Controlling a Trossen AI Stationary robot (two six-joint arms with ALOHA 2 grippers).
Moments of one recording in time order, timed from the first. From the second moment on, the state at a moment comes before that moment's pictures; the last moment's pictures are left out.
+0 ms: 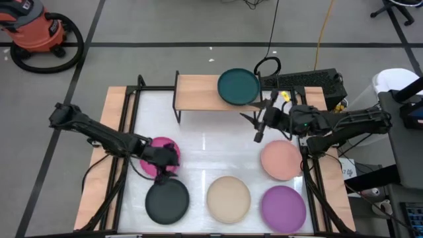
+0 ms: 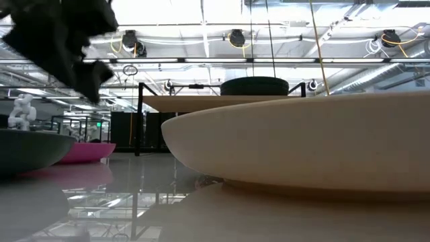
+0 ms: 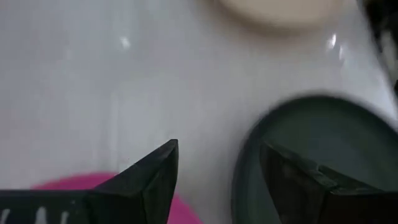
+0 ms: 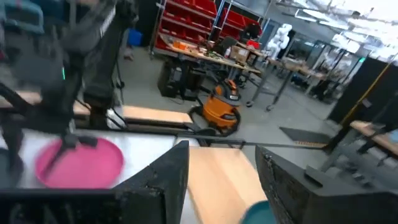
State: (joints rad) left arm -0.32 1.20 0.64 -0.33 0.06 -0.29; right arm 0.14 1.04 1.05 -0.11 0.55 -0.27
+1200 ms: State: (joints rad) left arm -0.35 1.49 0.73 -0.27 0.37 -0.16; right arm 0.17 1.13 1.04 -0.13 0.54 -0.12
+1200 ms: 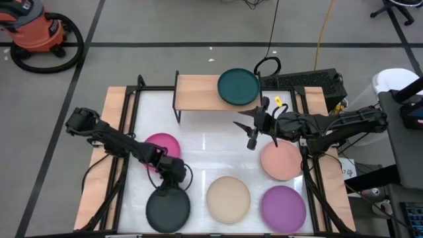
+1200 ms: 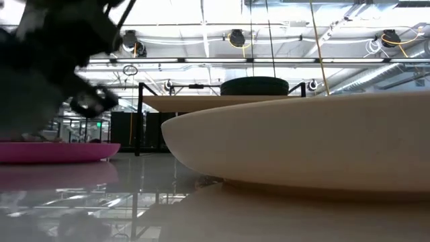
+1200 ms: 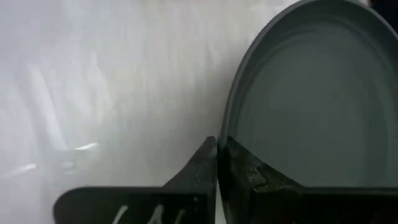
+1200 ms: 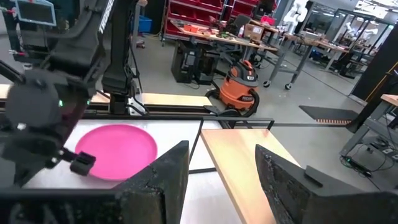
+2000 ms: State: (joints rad) left arm 0.17 1.49 1.40 -0.64 -0.02 -0.02; right arm 0.30 0.95 1.04 -0.10 0.55 -0.17
